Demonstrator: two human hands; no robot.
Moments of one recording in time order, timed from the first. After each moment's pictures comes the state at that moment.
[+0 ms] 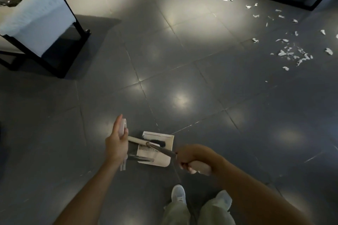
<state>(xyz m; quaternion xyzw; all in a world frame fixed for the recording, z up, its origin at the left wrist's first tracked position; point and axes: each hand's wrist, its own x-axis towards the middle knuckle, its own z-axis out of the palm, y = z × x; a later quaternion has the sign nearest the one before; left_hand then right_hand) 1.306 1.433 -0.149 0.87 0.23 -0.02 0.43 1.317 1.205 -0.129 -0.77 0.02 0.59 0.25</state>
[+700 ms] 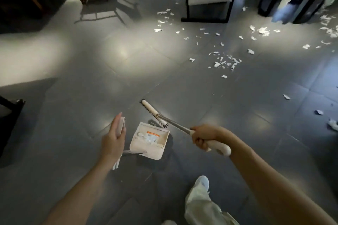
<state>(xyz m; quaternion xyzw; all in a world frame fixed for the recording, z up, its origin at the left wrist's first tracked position) 1.523 1.169 -0.092 0.90 -0.02 -0.05 0.43 1.455 0.887 -0.057 -0.66 0.30 0.39 0.56</state>
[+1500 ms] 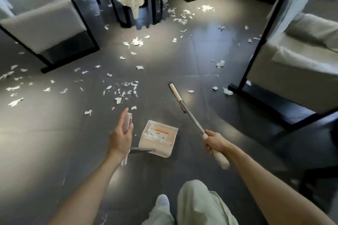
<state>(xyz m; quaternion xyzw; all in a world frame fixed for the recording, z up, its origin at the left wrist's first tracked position) 1.711 0.605 -0.088 0.82 -0.37 -0.22 0.38 1.440 0.492 -0.105 -0.49 0.62 -0.01 0.61</state>
